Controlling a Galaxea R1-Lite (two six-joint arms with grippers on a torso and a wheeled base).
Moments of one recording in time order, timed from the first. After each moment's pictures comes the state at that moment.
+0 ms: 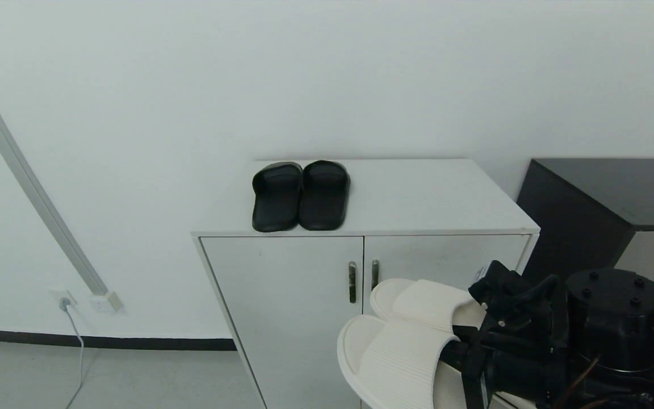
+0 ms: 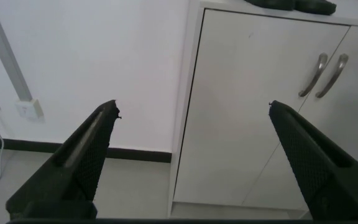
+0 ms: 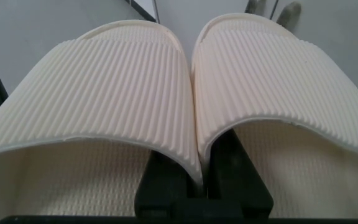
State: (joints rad) left arm 0.00 0.00 0.00 0.00 0.06 -0.09; right arm 0.78 1.62 -0.43 -0.90 0.15 0.00
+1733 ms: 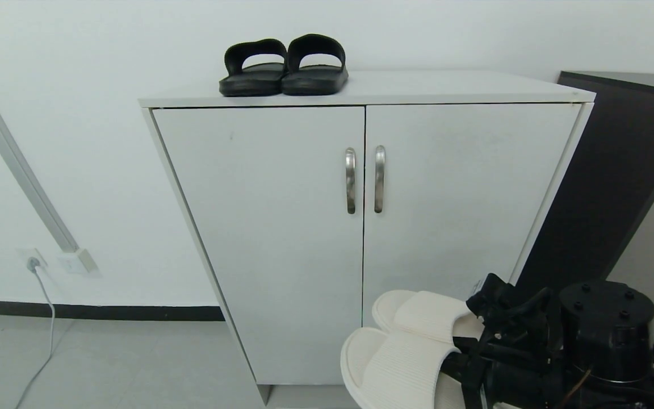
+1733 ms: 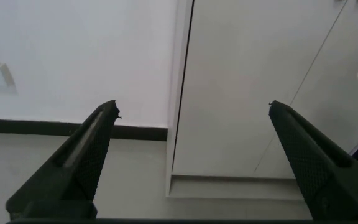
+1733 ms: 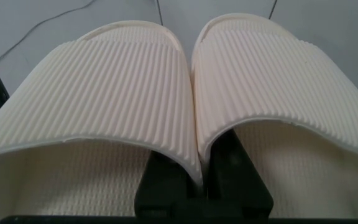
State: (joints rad) left arm -0.02 0.05 -0.03 -0.03 0.02 -0.10; right arm 0.77 1.64 -0.39 -0.94 0.16 0.00
